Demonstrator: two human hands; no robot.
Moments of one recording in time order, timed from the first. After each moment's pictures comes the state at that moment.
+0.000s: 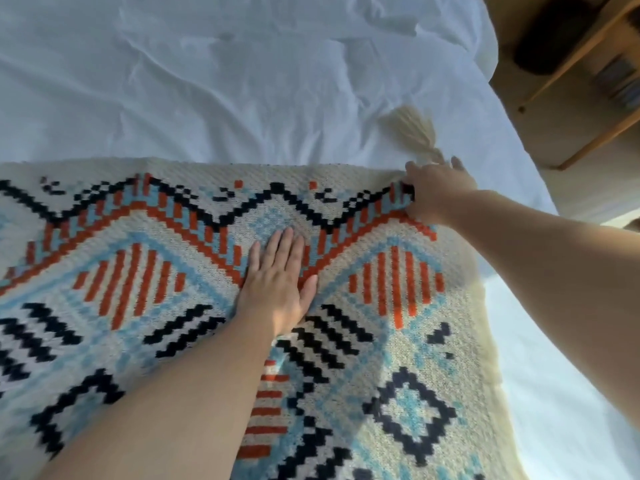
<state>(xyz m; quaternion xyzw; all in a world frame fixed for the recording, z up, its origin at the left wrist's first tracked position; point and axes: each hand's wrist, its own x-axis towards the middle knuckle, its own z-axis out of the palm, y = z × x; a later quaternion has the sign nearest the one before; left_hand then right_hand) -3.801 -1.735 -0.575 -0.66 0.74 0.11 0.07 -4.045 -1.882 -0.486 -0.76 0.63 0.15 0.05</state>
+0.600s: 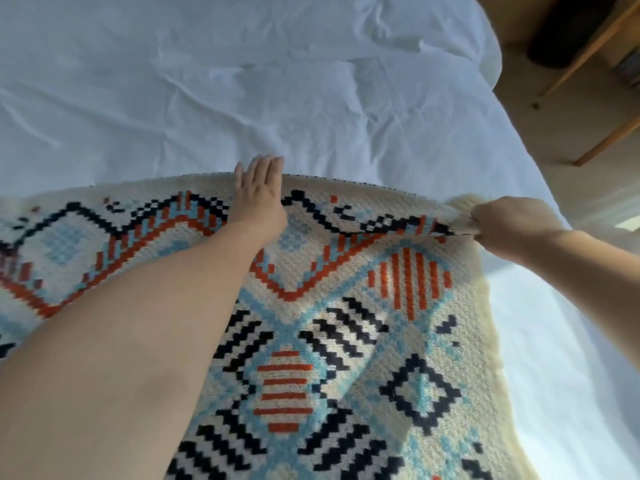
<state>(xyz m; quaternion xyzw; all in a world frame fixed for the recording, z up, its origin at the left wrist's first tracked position) -3.750 -1.827 -0.484 -0.70 0.71 0.03 -0.02 -4.114 -1.824 -0.451 -0.75 0.63 0.22 -0.04</state>
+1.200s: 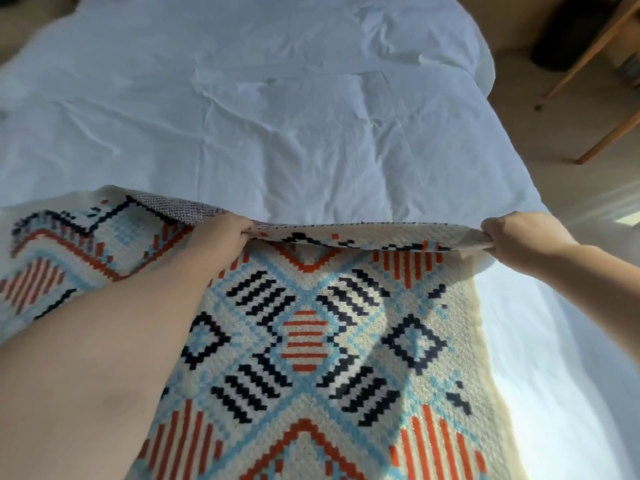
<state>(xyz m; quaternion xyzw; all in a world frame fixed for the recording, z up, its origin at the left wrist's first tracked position) -3.671 -1.720 -0.424 -0.70 0.70 0.14 0.01 -4.133 -1.748 -0.406 -0.77 0.61 0.17 0.00</state>
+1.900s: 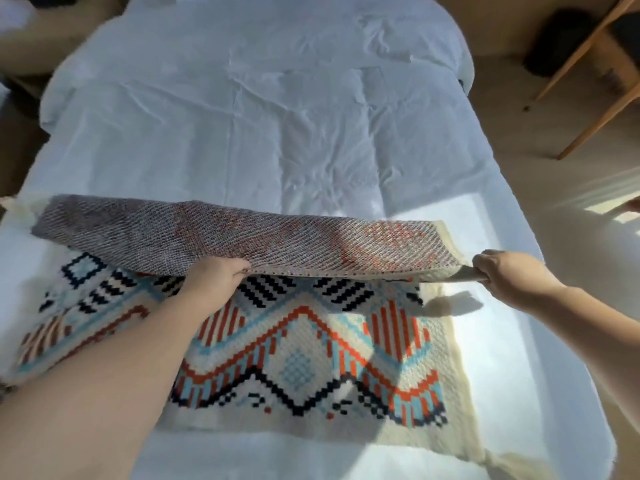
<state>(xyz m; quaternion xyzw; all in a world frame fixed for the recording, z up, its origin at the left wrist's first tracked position) -3.690 -1.475 -0.374 -0.73 0.67 0.18 -0.01 -4.180 -1.548 -0.372 -0.83 0.55 0.11 0.08</state>
